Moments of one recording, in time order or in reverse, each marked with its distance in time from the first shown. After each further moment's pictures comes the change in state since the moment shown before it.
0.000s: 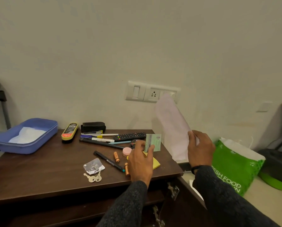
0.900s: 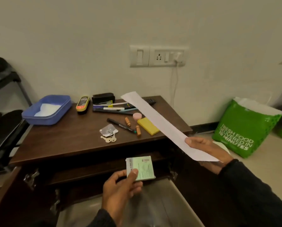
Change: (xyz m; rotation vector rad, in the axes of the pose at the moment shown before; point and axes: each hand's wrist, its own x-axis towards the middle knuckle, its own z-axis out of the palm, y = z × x) left_hand -0.151 -0.042 -0.150 -0.580 -0.130 -0.777; right_hand -0.095 0.004 -0.085 0.859 -1.000 0.960
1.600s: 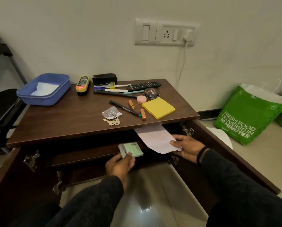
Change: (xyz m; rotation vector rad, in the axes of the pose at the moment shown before) left_hand 0.085 -0.041 -0.019 -0.089 0.170 -0.095; right_hand 0.068 0.074 0.023 0.034 0.163 0.300
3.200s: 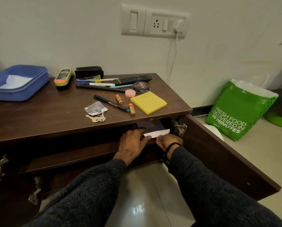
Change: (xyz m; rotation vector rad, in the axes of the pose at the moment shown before) left_hand 0.077 -0.002 0.091 1.433 -0.293 0.950; right_hand 0.069 0.024 0.027 0.356 0.593 0.010
